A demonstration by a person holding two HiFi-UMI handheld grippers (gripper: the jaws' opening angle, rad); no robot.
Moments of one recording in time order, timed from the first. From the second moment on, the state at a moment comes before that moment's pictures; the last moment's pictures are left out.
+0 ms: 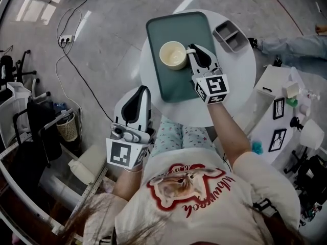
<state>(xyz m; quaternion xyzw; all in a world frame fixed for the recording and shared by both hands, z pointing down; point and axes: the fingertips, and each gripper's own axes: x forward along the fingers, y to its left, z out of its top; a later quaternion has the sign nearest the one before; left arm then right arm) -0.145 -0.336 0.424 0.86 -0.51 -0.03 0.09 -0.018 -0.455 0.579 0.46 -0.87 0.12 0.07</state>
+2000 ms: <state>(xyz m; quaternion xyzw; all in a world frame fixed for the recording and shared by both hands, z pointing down) -0.122 -0.326 0.414 0.87 -0.48 -0.02 0.08 -0.007 -0.416 0.594 0.48 -0.85 0.12 0.17</state>
